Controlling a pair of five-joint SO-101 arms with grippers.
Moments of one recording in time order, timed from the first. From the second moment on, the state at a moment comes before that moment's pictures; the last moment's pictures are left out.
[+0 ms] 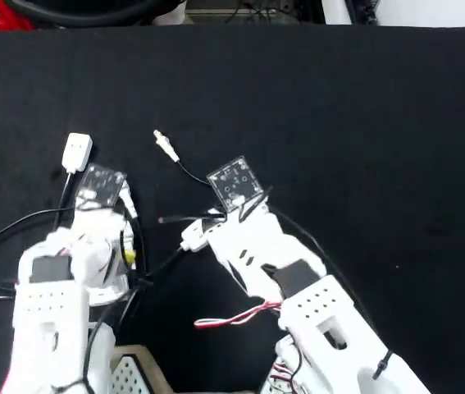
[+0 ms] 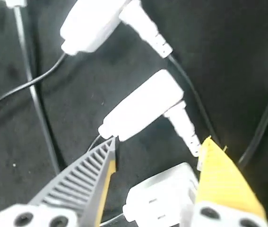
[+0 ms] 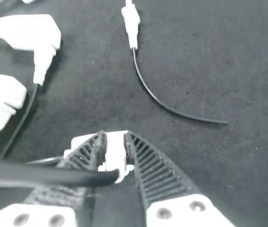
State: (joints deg) left arm -11.2 -62.6 74.2 59.7 -23.9; right arm -30.2 -53.6 76.7 27.0 2.8
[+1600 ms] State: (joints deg) left arm -12.4 -90.0 91.0 62.2 -28.5; right arm -30.0 -31.9 66.2 22.3 7.0
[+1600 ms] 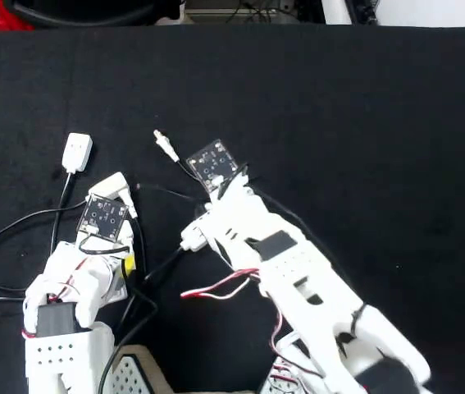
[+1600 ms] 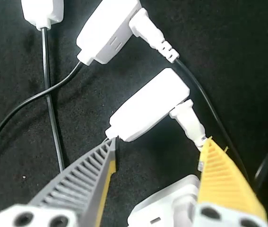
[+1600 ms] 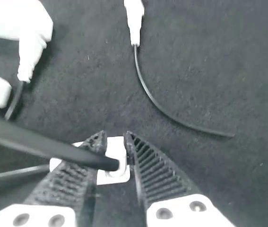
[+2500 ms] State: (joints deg) left arm -12.2 -90.0 91.0 62.2 -32.0; right arm -29.9 -18.1 59.0 27.6 12.0
